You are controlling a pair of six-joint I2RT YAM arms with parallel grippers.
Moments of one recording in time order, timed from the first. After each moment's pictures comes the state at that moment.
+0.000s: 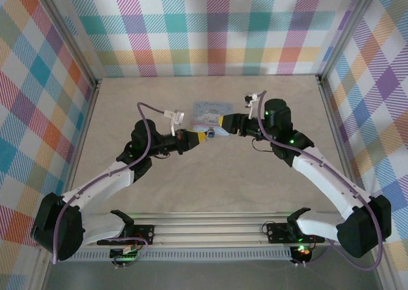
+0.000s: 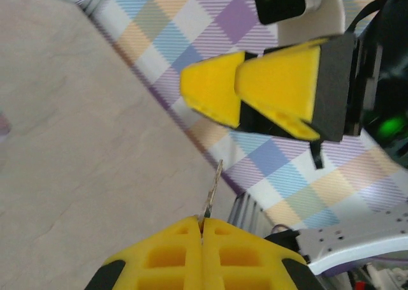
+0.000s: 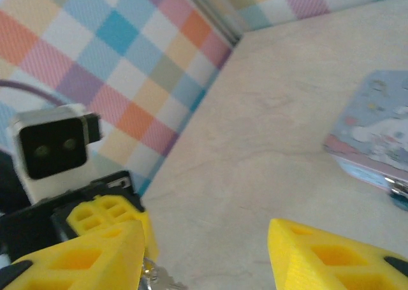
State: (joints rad) left arm -0.52 1.16 0.69 0.33 0.69 -0.67; right arm 0.51 1.19 0.99 -0.17 -0.45 0.59
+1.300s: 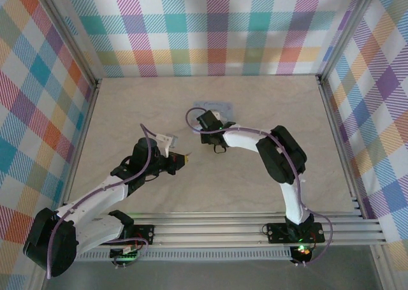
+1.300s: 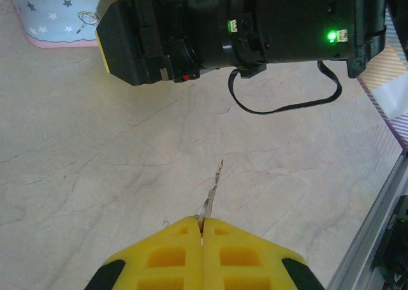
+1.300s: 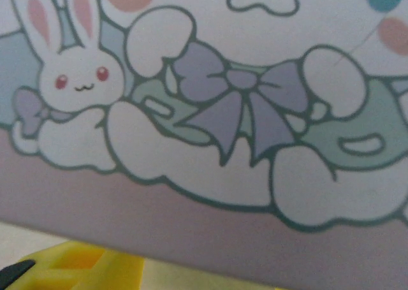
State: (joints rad) left arm -0.50 1.03 0.50 -0.04 0.38 -0.39; right arm 0.74 2.08 1.40 -0.31 0.29 0.51
